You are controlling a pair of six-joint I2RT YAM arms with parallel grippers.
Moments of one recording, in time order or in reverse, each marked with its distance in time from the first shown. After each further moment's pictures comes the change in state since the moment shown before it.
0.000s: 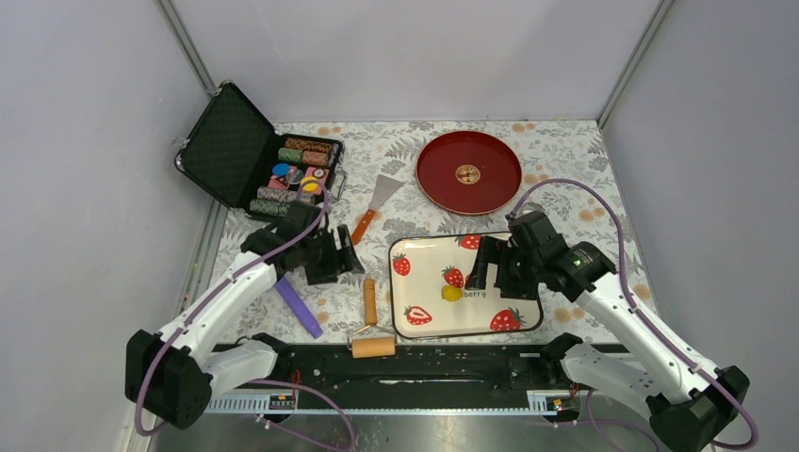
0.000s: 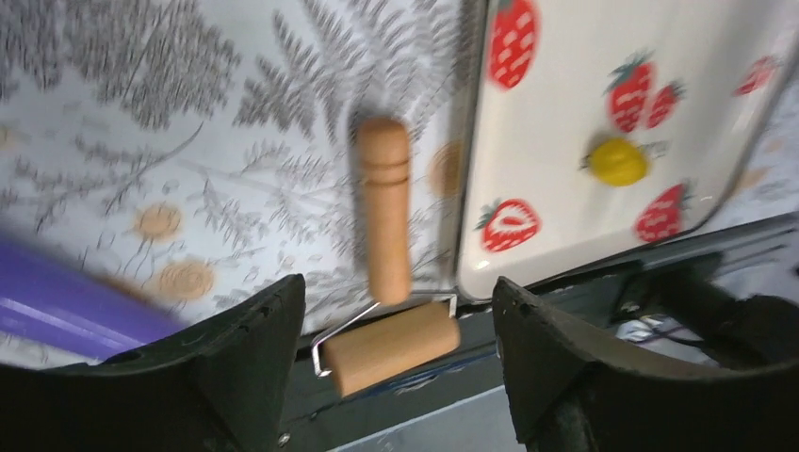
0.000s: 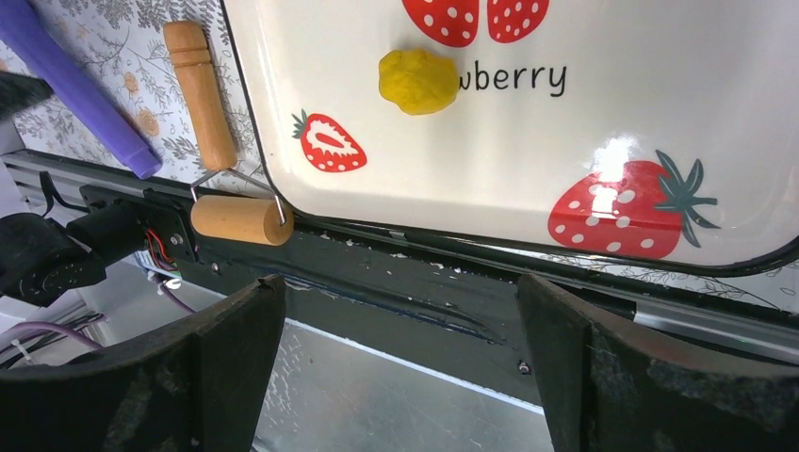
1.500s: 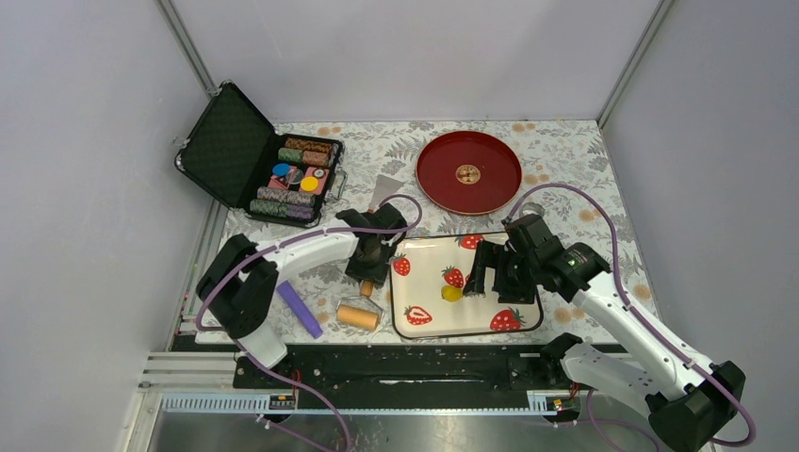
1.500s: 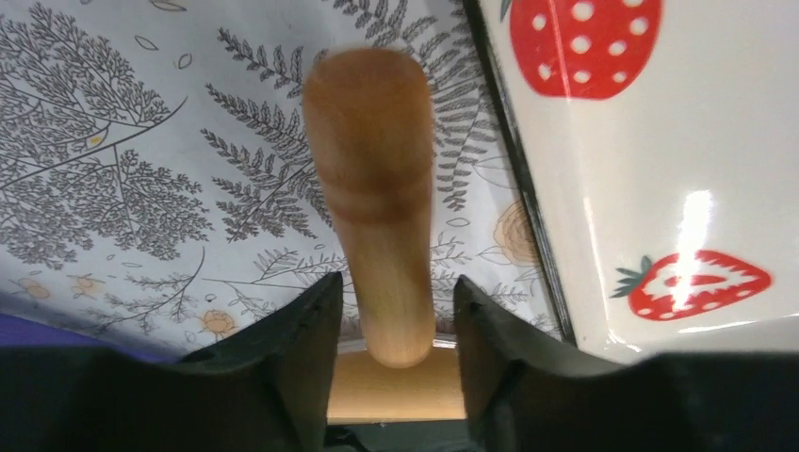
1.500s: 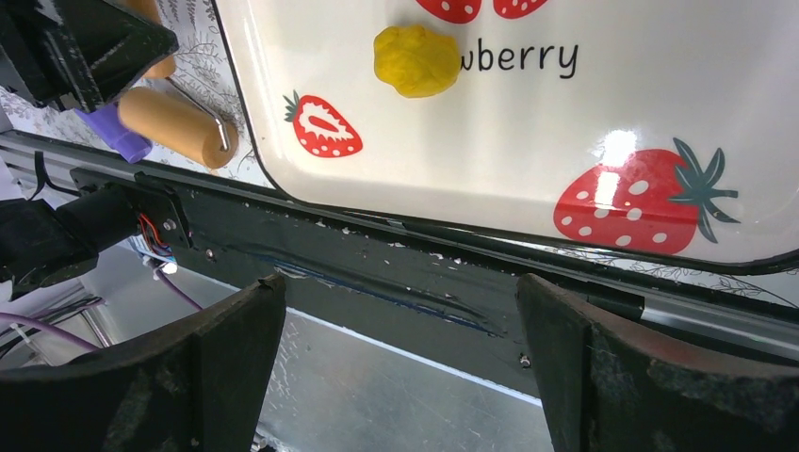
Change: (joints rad) left arm -0.368 0.534 0.249 -0.083 -0.366 0.224; right arm 0.000 0.014 -0.043 0.024 -0.045 -0.002
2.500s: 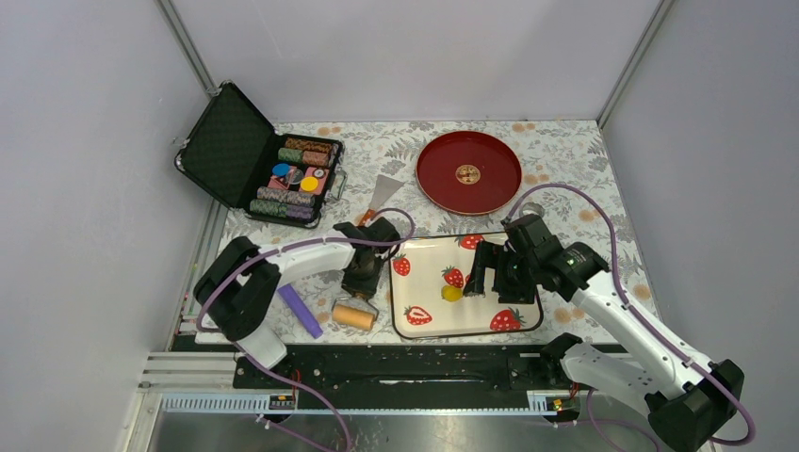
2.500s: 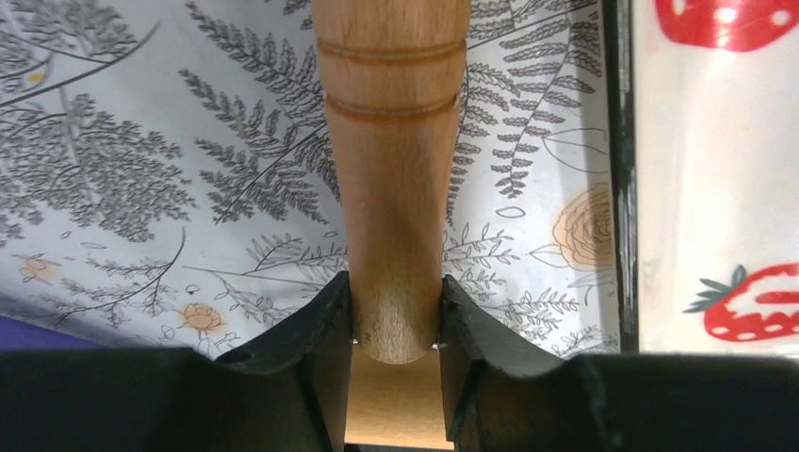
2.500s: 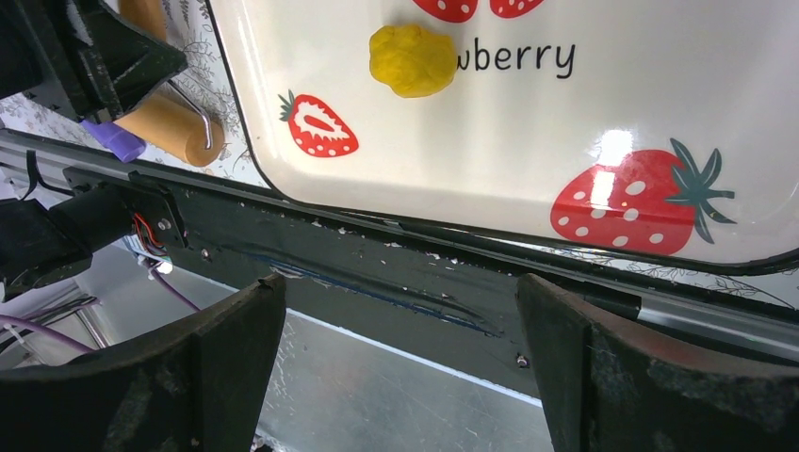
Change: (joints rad) left arm 0.000 0.012 -0.127 0.061 -0.006 -0.035; right arm -0.001 0.004 -0.005 0.000 0.001 -0.007
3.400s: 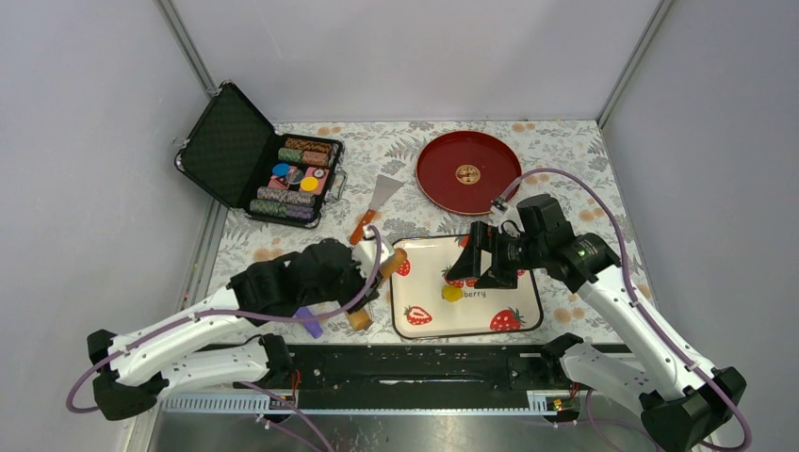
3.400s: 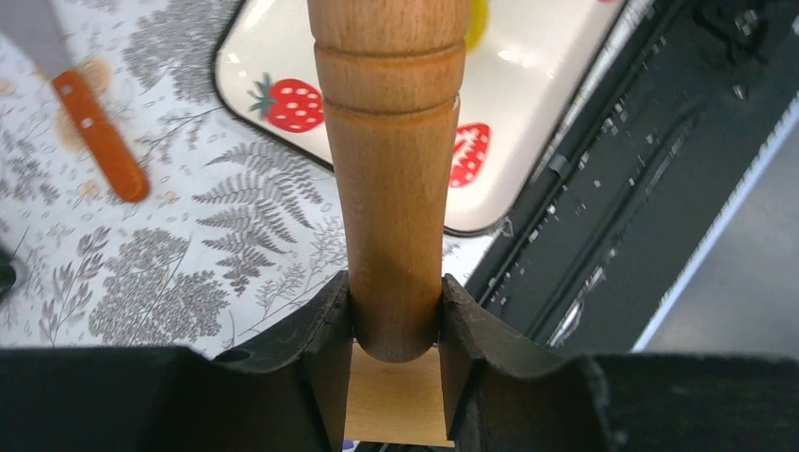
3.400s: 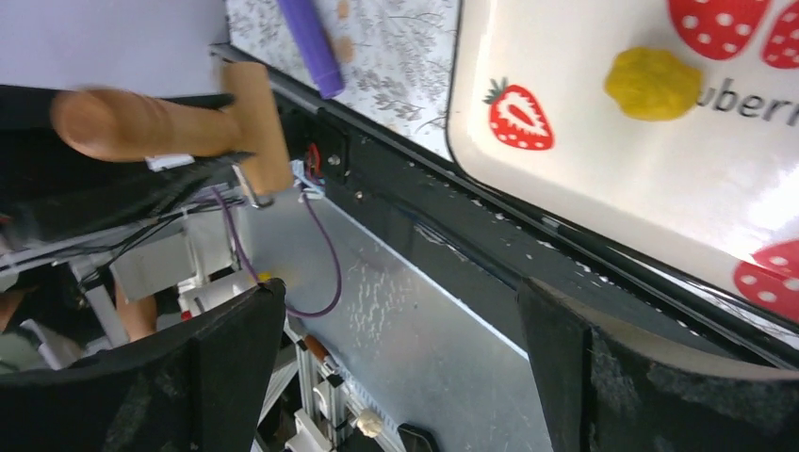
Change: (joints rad) left arm -0.255 -0.777 -0.030 0.028 0.056 0.407; right arm -0.077 0.017 0.103 0.104 -0.335 -0.026
